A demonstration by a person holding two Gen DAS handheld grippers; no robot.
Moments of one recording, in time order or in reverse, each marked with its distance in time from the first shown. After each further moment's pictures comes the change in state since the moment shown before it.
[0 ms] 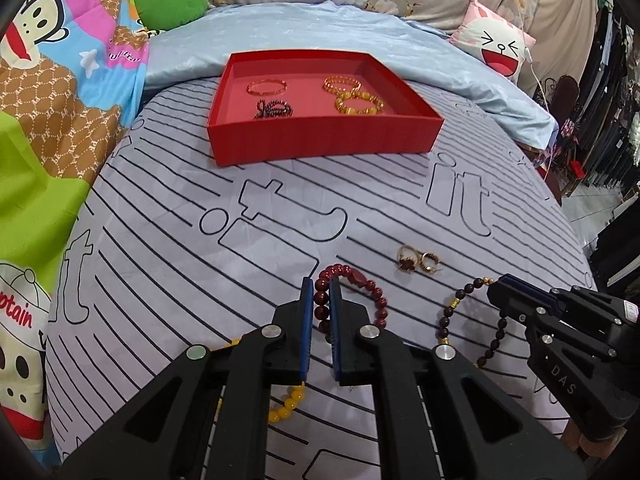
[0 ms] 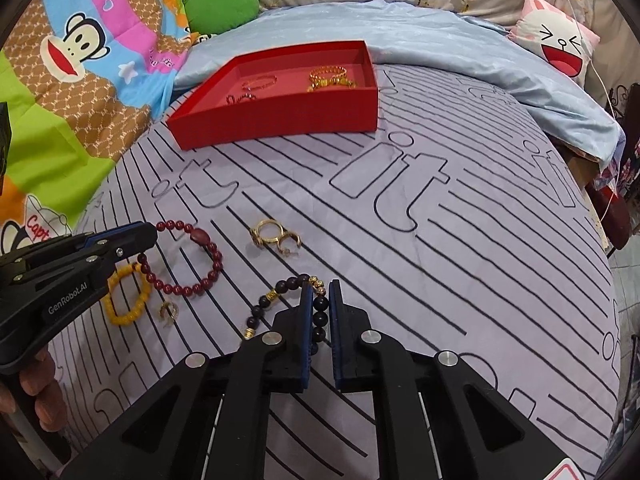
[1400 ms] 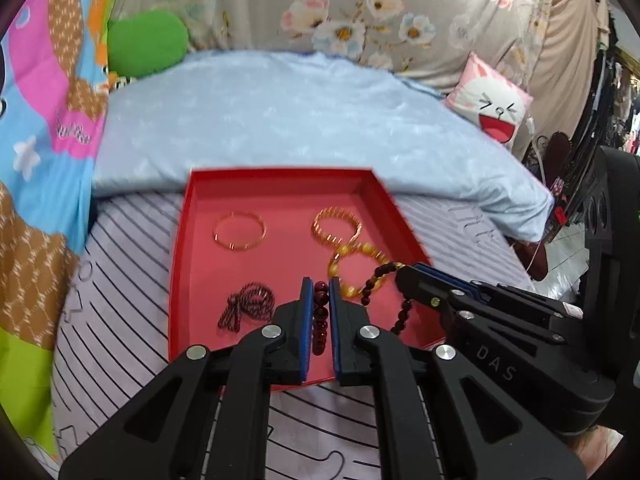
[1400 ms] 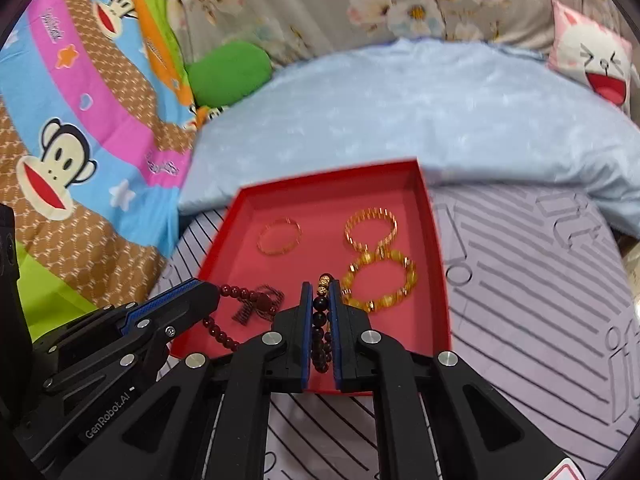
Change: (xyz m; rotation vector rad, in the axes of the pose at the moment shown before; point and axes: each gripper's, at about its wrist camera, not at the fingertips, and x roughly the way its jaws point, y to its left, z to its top) left arm 0.065 0.022 0.167 -0.030 -0.130 -0.083; right arm 0.092 -0.003 0.196 0.089 -0.090 0.161
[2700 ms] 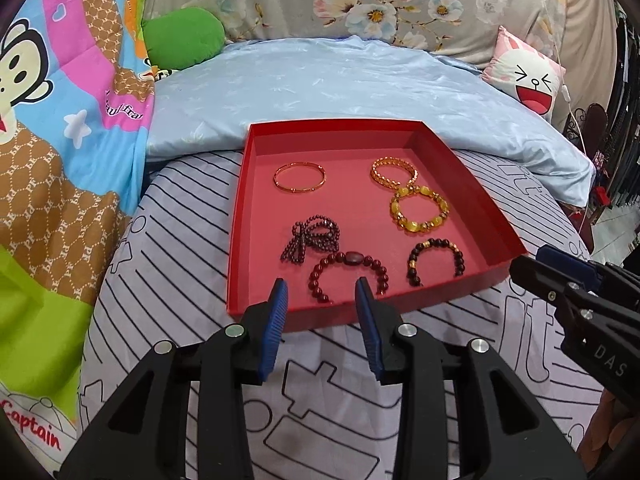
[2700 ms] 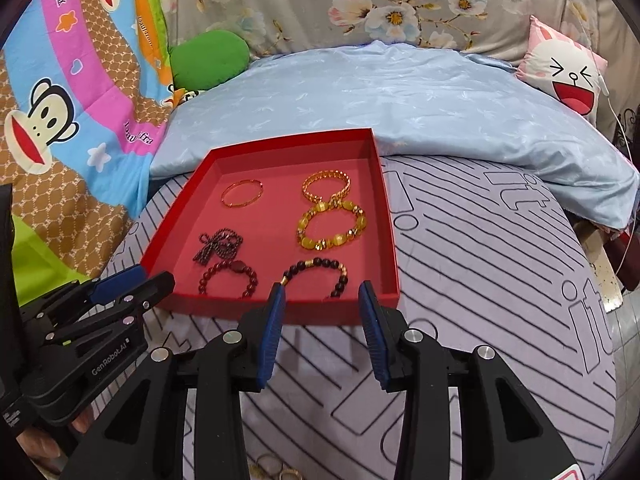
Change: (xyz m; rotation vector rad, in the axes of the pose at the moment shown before) left arm -0.019 0.013 -0.054 0.041 0.013 0.178; right arm -0.049 0.001 -0.059 -0.067 -0.046 -0.143
